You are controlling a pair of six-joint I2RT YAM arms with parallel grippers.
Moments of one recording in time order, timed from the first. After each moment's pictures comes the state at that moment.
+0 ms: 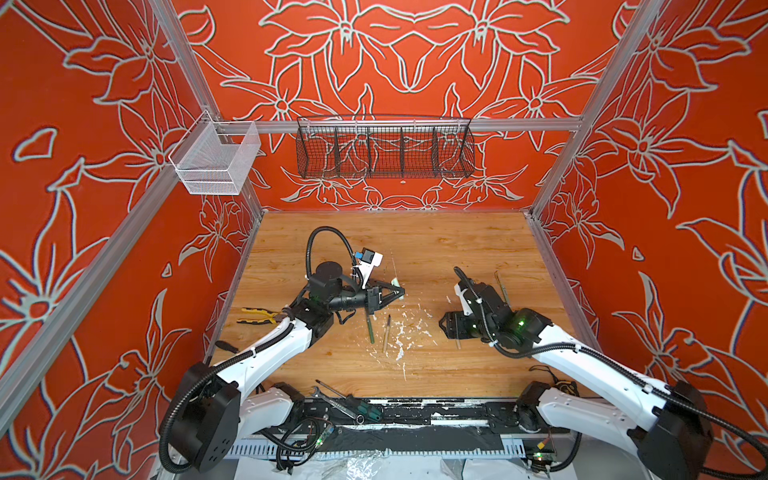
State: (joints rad) left arm -0.44 1.17 0.65 0.34 0.83 -0.55; right arm 0.68 1.03 0.71 -0.66 0.04 0.59
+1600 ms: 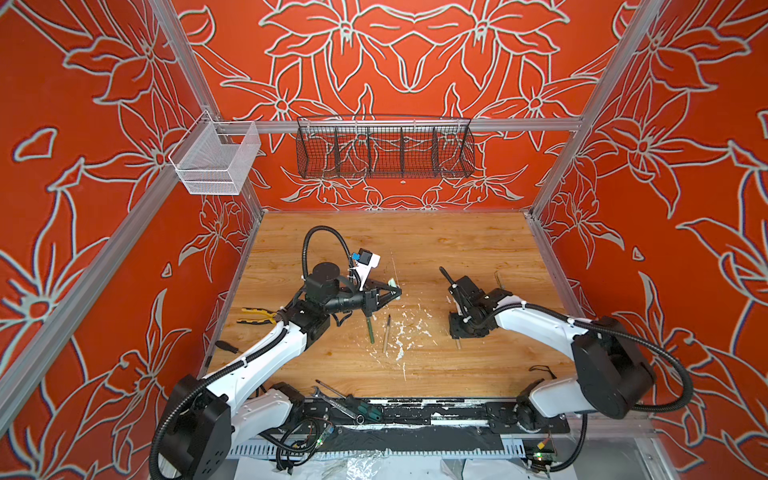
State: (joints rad) left arm -0.44 1.11 0.66 0.23 0.78 -0.47; right arm 0.56 1.46 0.78 -0.68 0.02 0.50
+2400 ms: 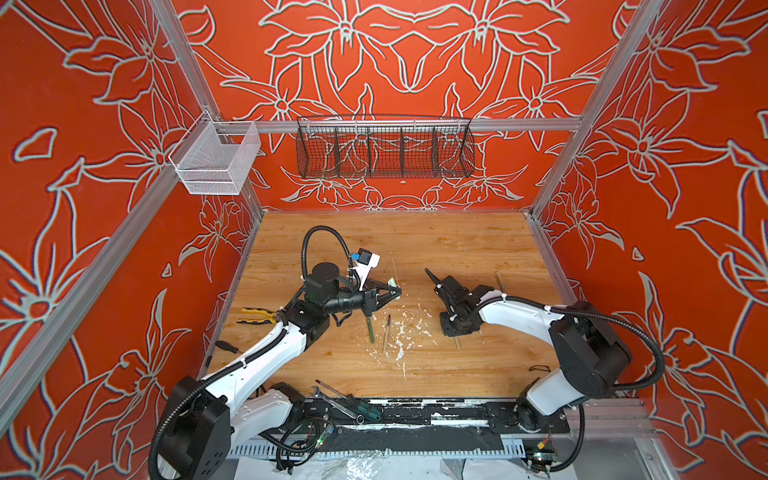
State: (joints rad) left arm -0.44 1.10 0.66 0.23 0.78 -0.47; right arm 0.64 1.58 0.86 -0.68 0.09 0.51
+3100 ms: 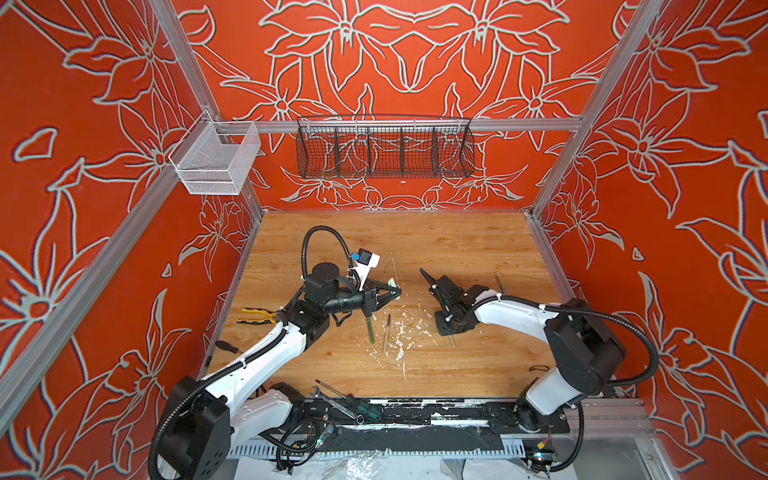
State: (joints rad) left arm -0.44 1.10 0.66 0.23 0.78 -0.47; right arm 0.67 1.60 0.87 -0.63 0.09 0.50
